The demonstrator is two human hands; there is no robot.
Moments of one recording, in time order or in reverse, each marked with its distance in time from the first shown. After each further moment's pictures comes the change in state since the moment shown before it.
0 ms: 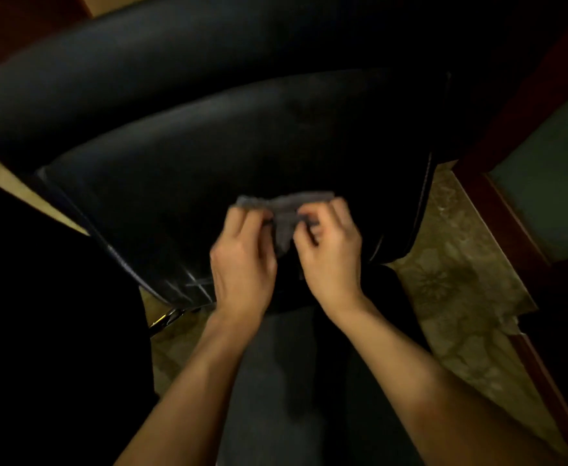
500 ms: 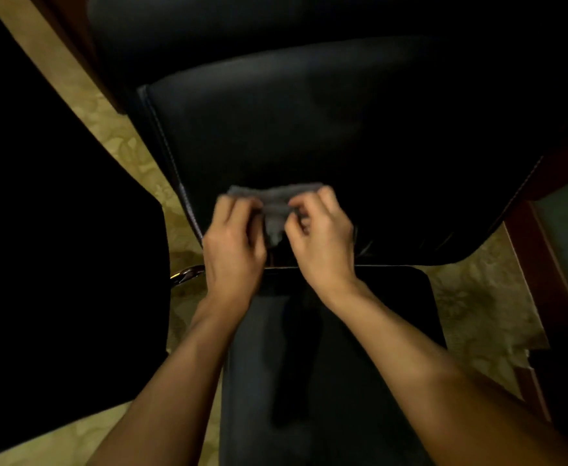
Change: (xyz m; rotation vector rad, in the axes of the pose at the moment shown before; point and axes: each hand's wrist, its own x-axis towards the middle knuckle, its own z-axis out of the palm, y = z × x) left_hand -0.039 -0.076 -0.044 0.048 0.117 -0.176; right_hand -0.027 -0.040 0.071 -0.047 -0.257 -0.127
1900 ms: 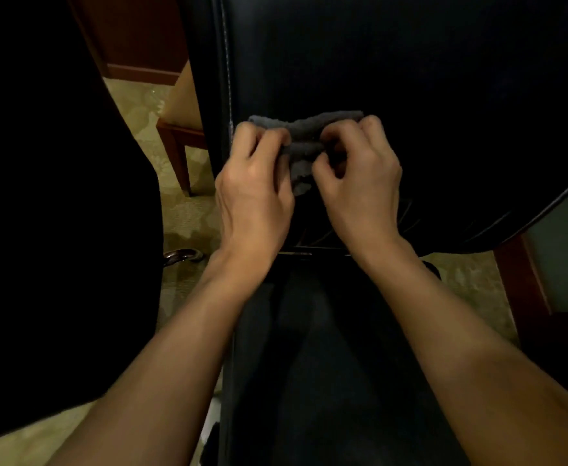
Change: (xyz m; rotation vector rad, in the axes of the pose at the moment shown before) left_hand 0.006 -0.039 -0.013 -0.125 0.175 0.070; right_hand 0.009 -0.037 0.023 -0.238 0.071 -0.128
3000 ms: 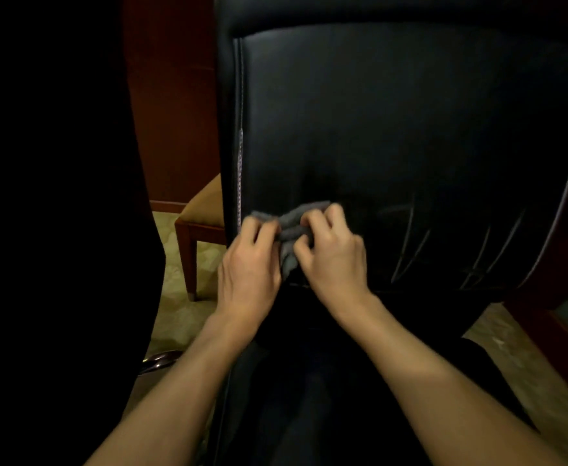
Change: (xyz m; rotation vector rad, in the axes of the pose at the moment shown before) left_hand -0.094 -0.074 0.053 0.189 0.039 0.264; right_hand -0.080 0.064 0.080 -0.134 0.194 -0.286
